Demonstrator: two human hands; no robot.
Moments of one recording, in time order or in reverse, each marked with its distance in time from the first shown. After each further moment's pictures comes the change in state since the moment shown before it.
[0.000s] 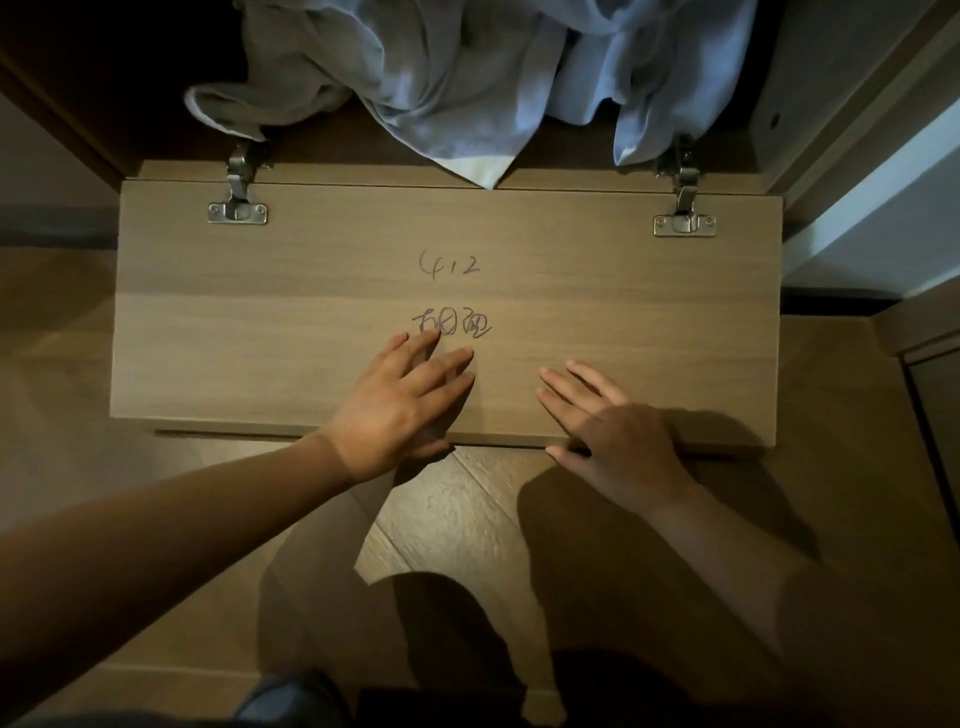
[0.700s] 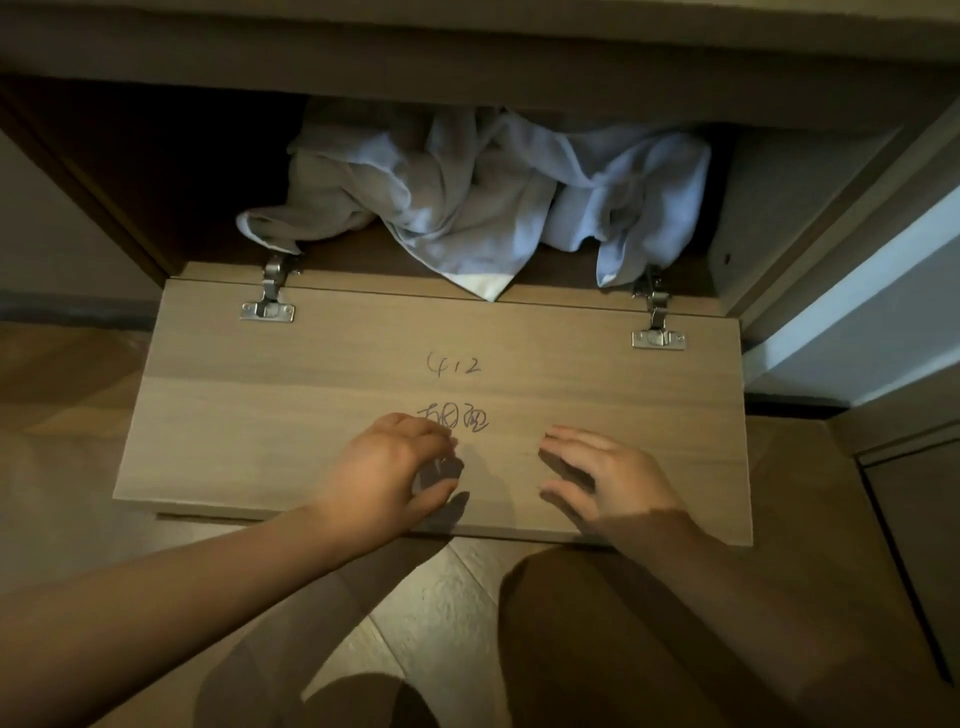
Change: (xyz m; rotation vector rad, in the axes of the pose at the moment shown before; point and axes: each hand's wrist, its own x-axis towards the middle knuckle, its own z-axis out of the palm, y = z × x) left_hand 0.005 -0.004 -0.043 -0.323 0.139 -0.236; right_hand 0.035 -0.005 -0.069 0.243 -0.053 0.133
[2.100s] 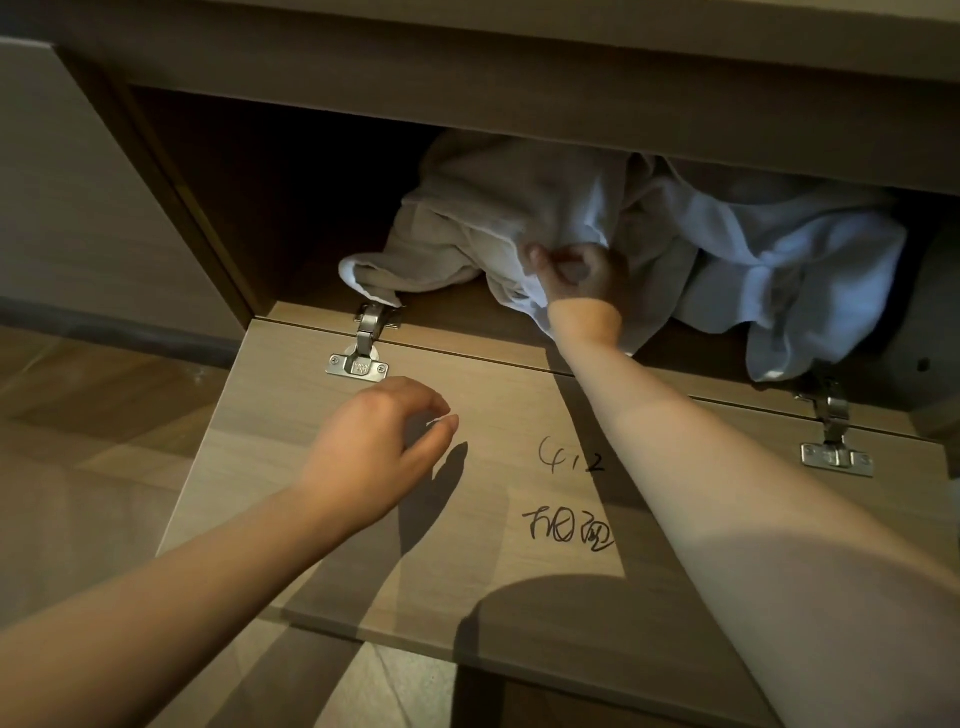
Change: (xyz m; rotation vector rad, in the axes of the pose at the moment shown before) left_hand 0.031 -0.108 -0.053 -0.179 0.267 -0.336; right_hand 0.310 -0.080 0.001 0.802 0.595 0.285
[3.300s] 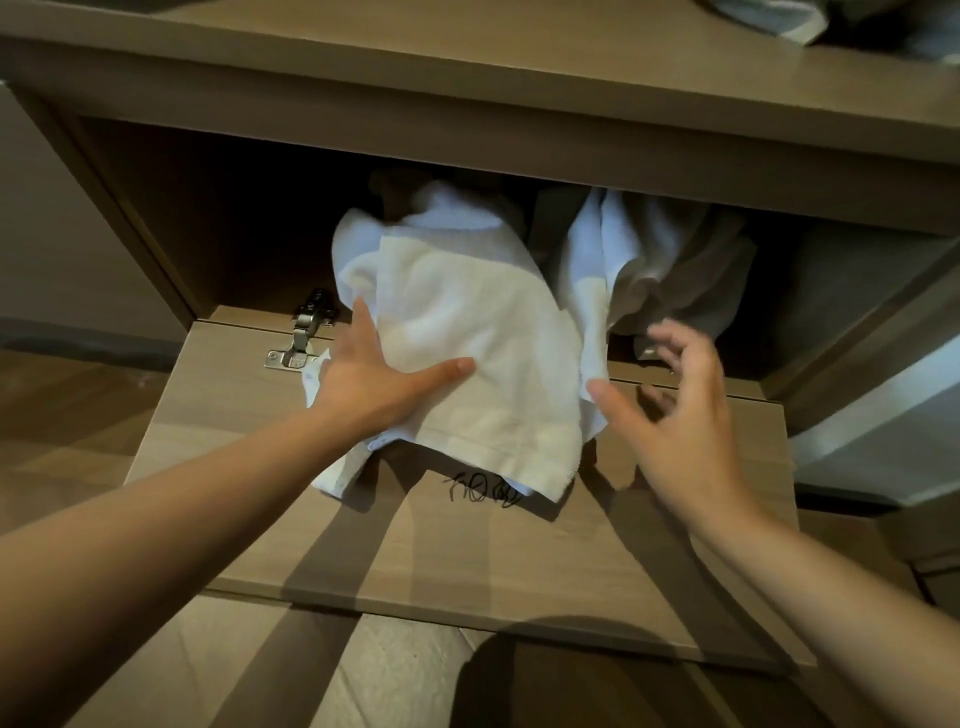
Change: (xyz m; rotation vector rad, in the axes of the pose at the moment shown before) left_hand 0.035 0.056 0.017 -0.290 0.040 -0.378; right_hand -0.144 -0.004 -0.202 -0.275 -0.033 -0.267
